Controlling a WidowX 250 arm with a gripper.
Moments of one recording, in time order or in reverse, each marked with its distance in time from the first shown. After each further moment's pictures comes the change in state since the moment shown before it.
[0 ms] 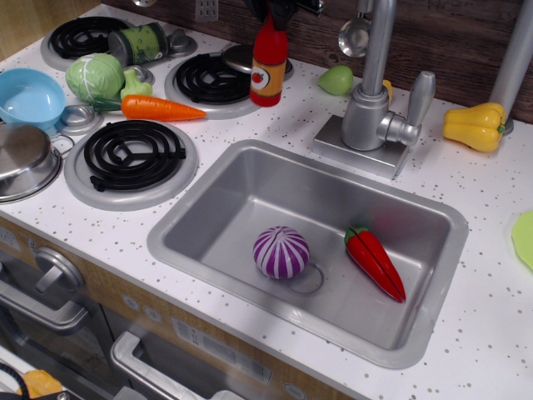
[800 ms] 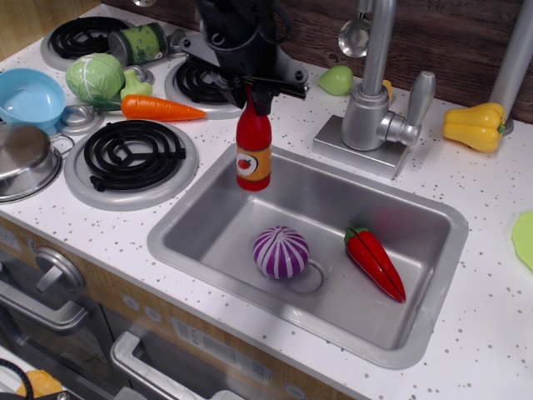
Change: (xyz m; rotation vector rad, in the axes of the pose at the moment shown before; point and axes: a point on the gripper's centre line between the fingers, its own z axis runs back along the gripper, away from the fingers) arm -0.072 -0.024 0.000 -0.056 0.015 0.144
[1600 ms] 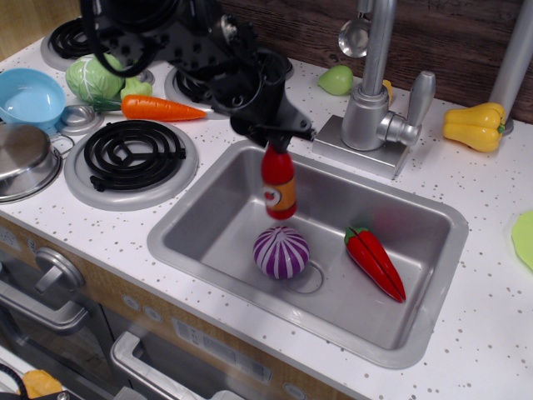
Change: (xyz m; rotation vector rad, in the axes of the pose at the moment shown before) arm -0.023 -0.008 -0.047 -0.109 -0.005 -0.034
